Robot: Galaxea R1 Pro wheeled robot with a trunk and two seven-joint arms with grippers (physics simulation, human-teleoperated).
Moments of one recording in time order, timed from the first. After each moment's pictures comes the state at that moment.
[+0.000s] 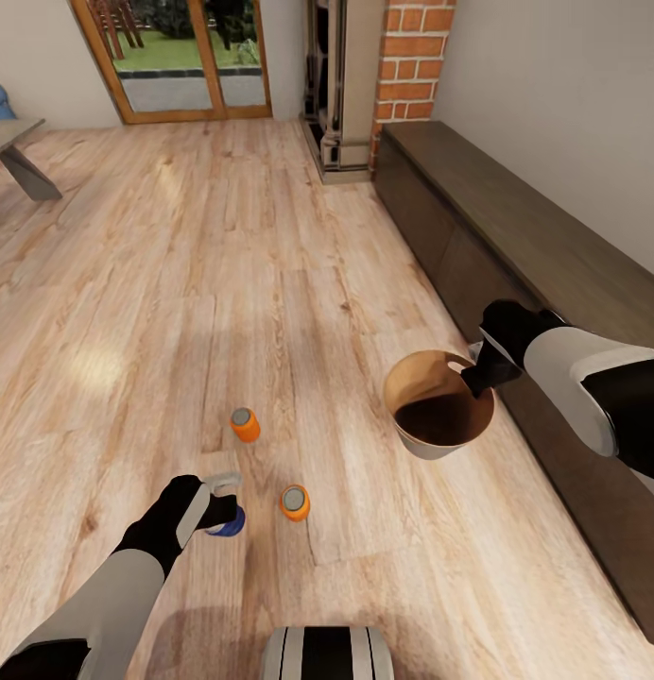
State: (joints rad) left arm -0.76 -0.01 0.08 -0.60 0.18 0.78 0.13; right arm -1.63 -0.11 0.41 0.04 0.29 1.05 0.48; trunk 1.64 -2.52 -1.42
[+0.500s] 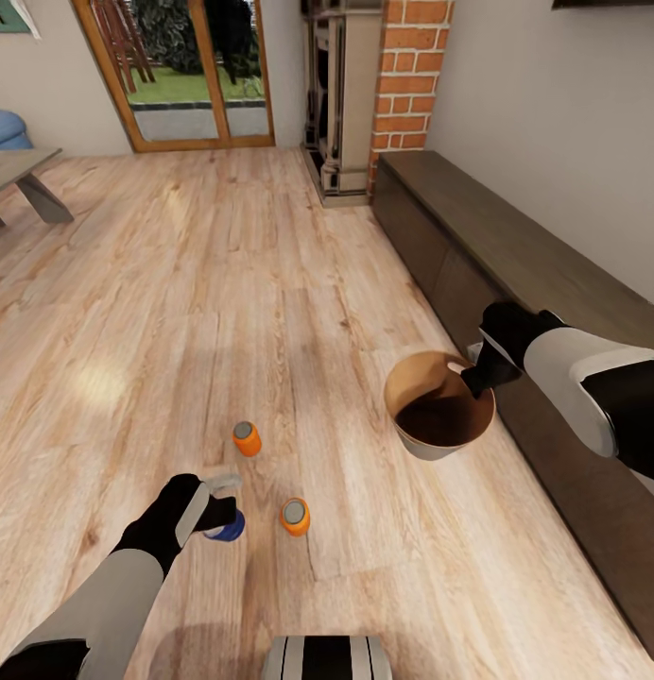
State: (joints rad) left arm -0.76 0.00 0.08 -0.61 0.18 0.83 0.13; right arm -1.63 -0.11 0.41 0.04 0.29 1.05 0.48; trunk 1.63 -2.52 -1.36
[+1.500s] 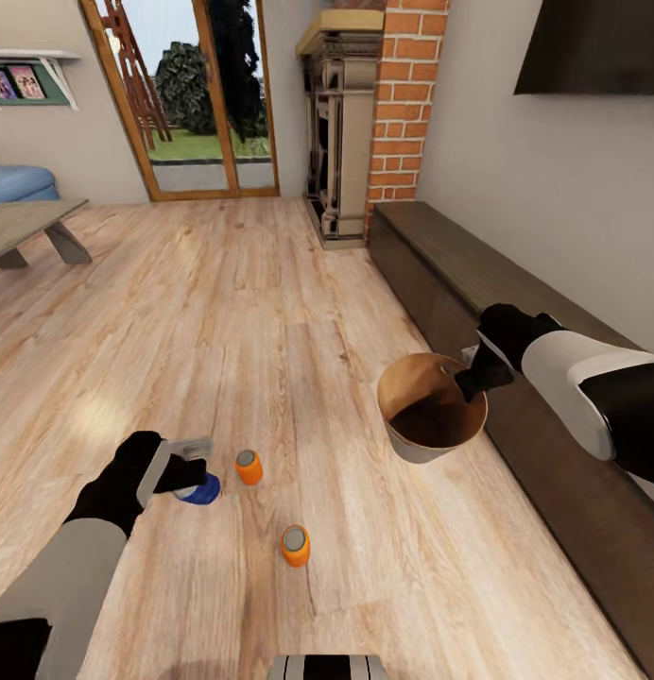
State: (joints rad) left arm -0.83 0.12 0.08 -0.78 0.17 1.05 0.02; right arm -1.62 -0.11 0.40 0.04 0.28 1.05 0.52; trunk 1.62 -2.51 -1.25
